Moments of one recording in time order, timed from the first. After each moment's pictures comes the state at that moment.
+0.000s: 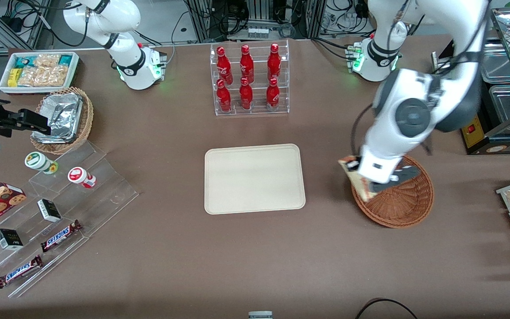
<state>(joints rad) -0.41 0.28 -0.03 -1.73 0.01 1.88 -0.75</state>
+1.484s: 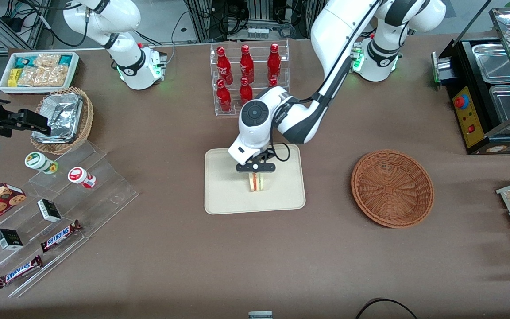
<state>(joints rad) -0.82 0.67 -0.04 -1.55 -0.04 2.22 -0.82</state>
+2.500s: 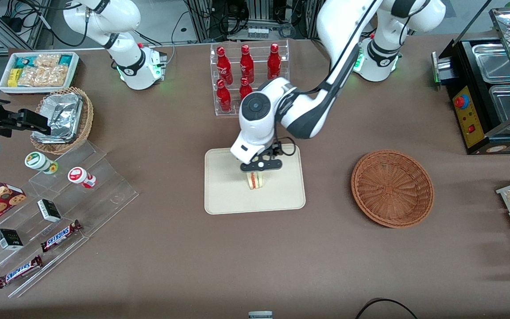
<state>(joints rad) -0.82 0.56 0.04 -1.50 -0.04 2.03 -0.89</state>
